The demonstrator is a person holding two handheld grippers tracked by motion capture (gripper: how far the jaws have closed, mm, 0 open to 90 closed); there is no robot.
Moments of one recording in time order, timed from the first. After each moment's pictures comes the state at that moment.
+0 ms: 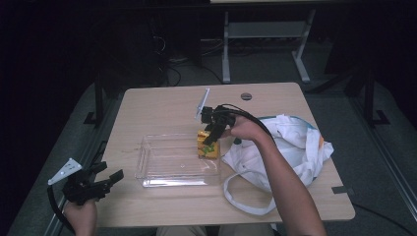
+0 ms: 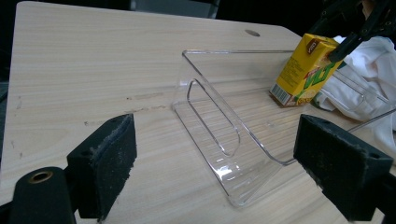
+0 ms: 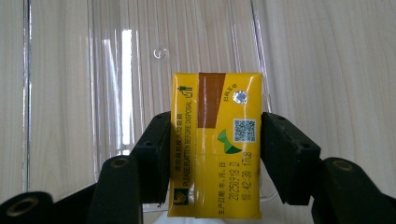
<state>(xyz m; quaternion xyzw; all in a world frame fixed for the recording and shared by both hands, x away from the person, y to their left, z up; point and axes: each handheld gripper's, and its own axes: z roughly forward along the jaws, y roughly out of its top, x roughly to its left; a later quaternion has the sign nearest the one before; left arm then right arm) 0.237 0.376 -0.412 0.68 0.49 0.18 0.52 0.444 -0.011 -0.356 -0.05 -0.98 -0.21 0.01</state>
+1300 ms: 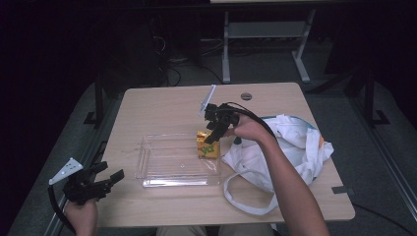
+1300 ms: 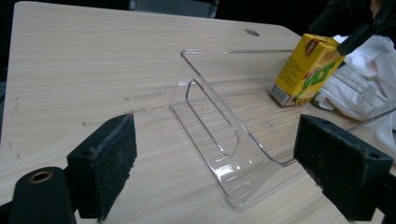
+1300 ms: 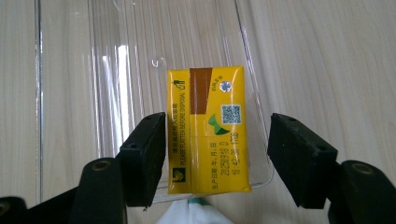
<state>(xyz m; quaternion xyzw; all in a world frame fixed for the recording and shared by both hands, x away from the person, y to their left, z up) 0.238 0.375 -0.412 0.68 0.48 0.18 0.52 0.442 -0.023 -0.348 -0.07 -0.97 -0.24 0.00</state>
